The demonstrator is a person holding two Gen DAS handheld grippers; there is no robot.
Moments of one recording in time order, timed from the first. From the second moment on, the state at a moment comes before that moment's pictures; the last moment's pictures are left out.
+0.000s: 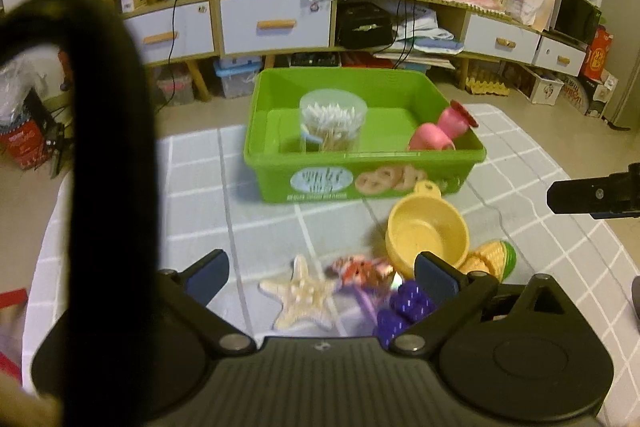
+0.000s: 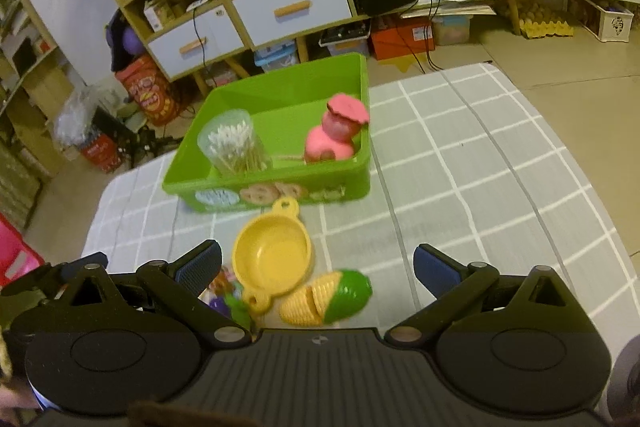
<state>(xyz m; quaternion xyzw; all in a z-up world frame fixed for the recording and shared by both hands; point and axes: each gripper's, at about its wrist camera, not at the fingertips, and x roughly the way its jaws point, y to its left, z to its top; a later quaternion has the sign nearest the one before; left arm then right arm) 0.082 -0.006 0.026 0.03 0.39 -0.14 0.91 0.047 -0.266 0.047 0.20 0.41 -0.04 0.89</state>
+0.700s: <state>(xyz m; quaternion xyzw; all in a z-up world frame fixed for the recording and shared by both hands) 0.015 0.024 -0.025 0.09 0.39 -0.20 0.90 0.002 -0.228 -0.005 0.08 0.45 0.04 0.89</state>
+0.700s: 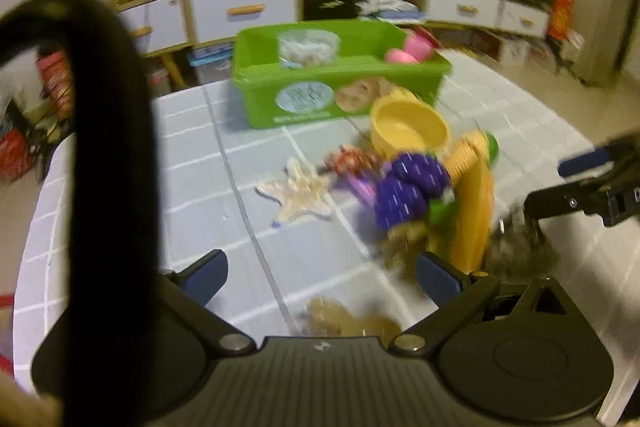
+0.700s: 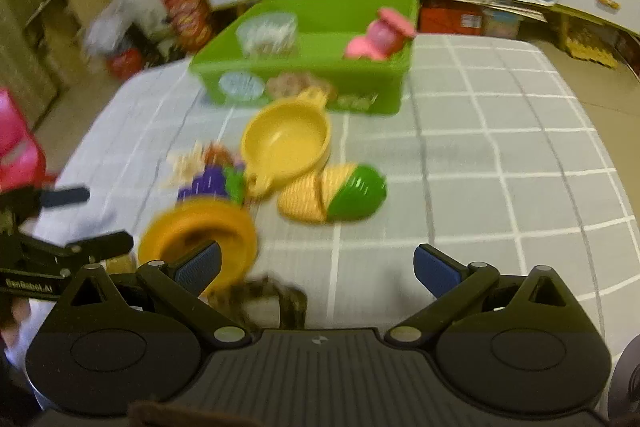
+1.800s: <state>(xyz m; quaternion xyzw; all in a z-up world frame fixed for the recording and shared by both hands) -0.017 0.030 -0.077 0.07 0.34 -0.24 0.90 -0.036 -0.194 -0.057 -0.03 0.38 0.10 0.92</state>
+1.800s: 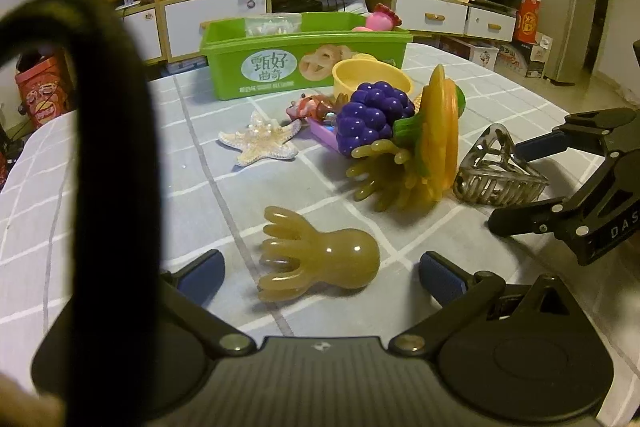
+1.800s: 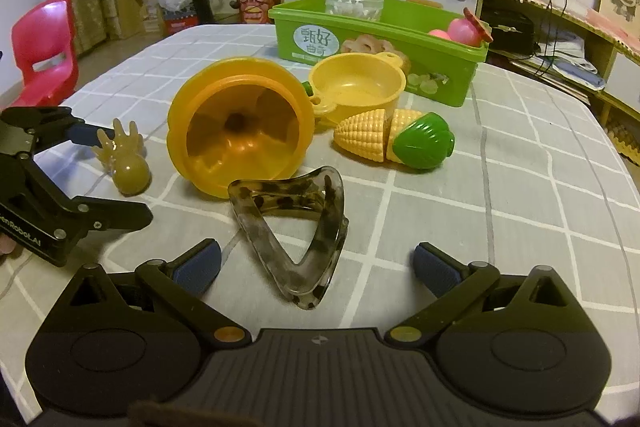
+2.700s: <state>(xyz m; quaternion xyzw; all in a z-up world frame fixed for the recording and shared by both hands) -0.017 0.024 -0.062 0.06 0.34 -0.27 0.90 -0.038 -0.180 -0.042 -0.05 0.35 0.14 0.92</state>
